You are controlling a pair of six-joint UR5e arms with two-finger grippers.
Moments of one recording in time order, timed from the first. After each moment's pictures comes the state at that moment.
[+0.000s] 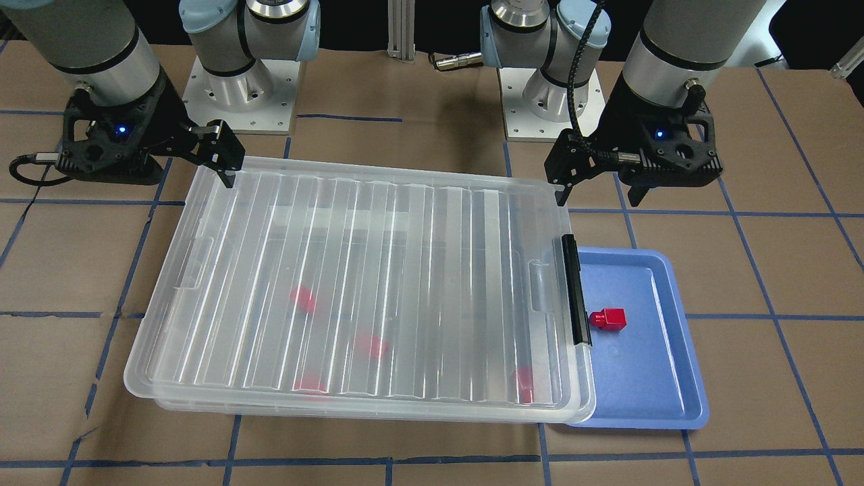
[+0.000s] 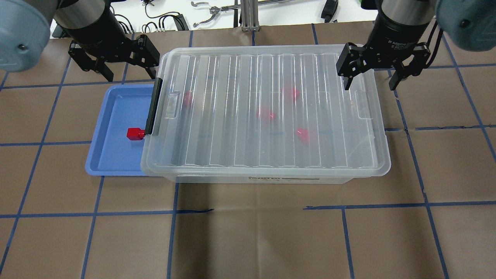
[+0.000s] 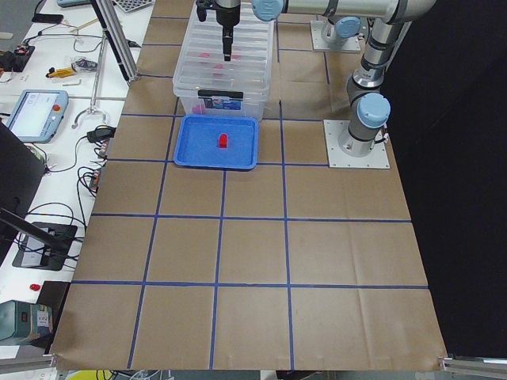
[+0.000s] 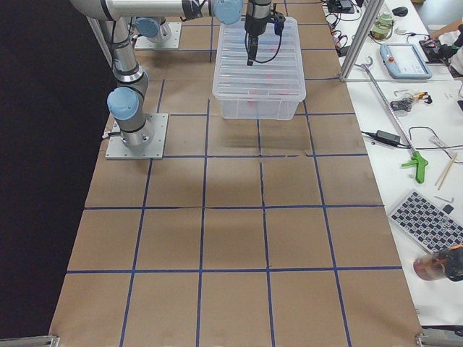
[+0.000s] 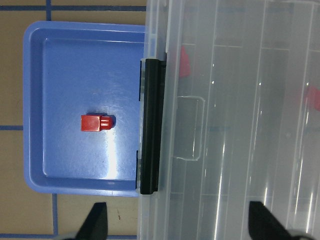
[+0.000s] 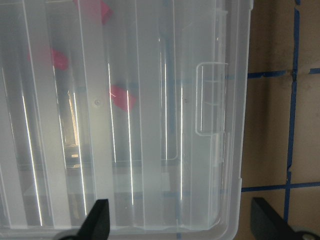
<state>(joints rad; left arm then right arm) -1.56 -1.64 -1.49 -1.53 1.57 -0.01 1.53 -1.51 1.52 -1.48 -1.56 0.02</state>
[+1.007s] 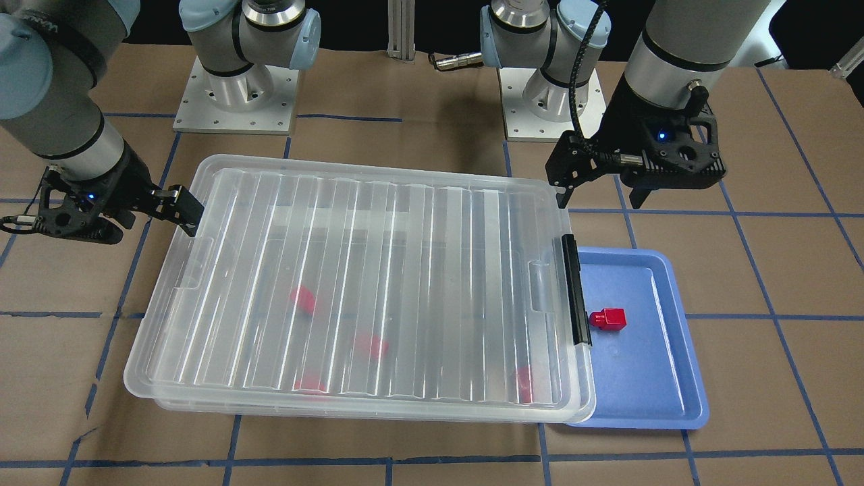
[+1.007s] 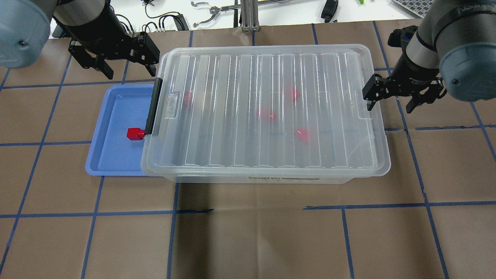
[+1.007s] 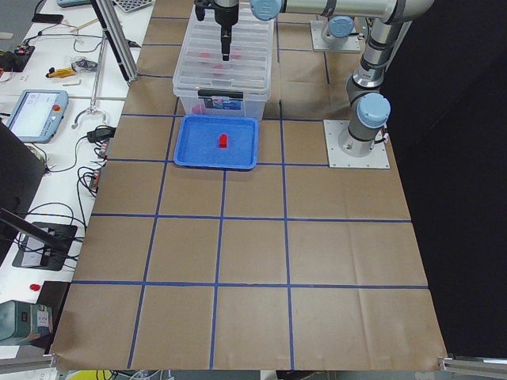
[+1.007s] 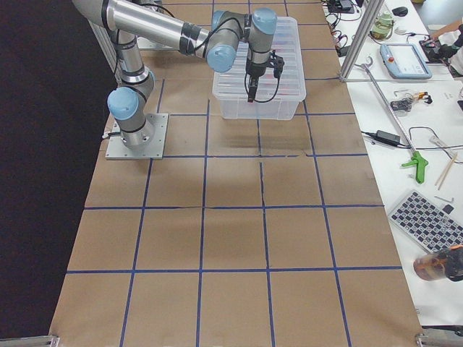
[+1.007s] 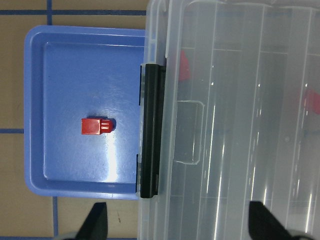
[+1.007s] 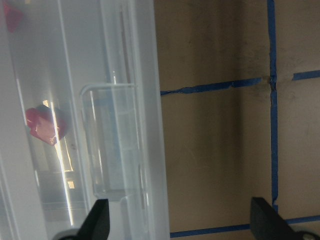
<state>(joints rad) -1.56 -1.64 -1.47 -1.53 1.57 -0.01 1.39 -1.51 1.79 -1.79 -1.58 -0.06</state>
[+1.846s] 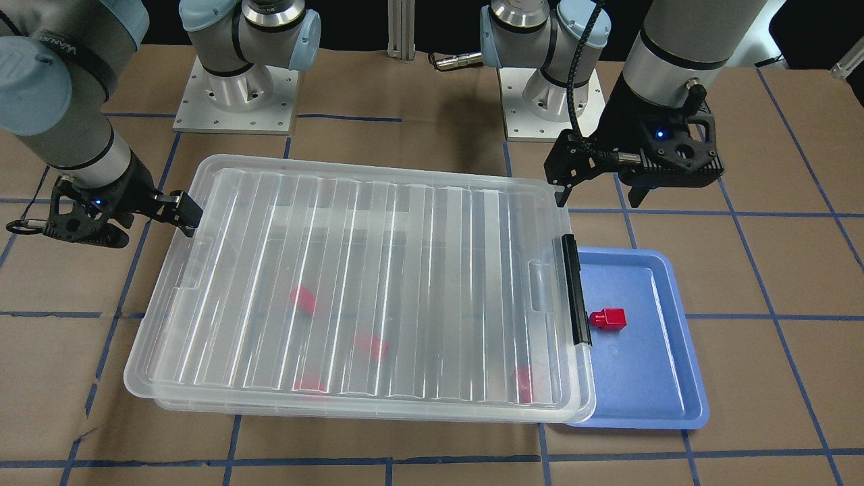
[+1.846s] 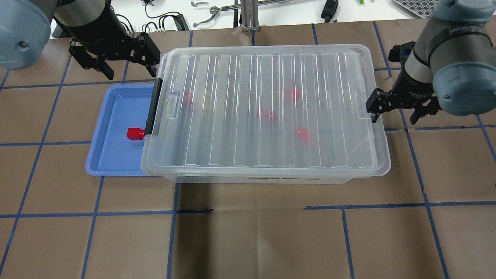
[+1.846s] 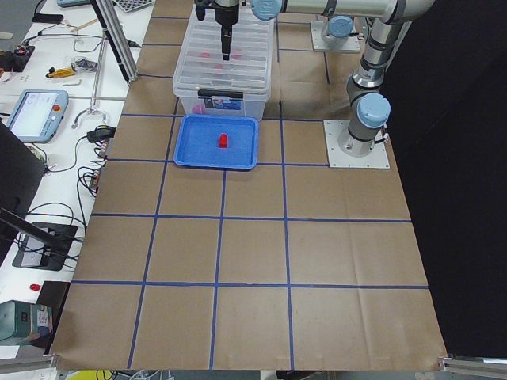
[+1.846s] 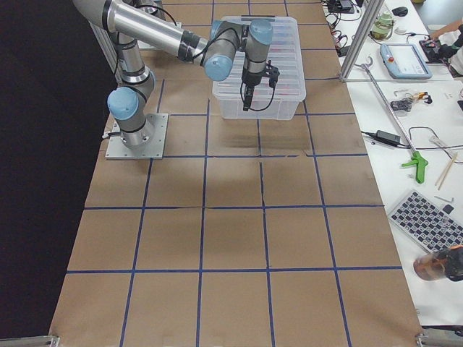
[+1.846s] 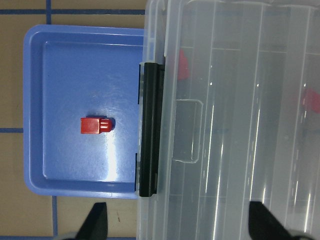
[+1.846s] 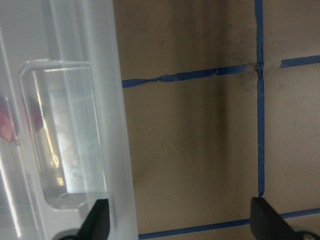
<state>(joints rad) -1.57 -1.64 -1.47 -1.53 1.57 -0.01 1.37 -1.50 1.84 -1.82 -1.63 -0.08</state>
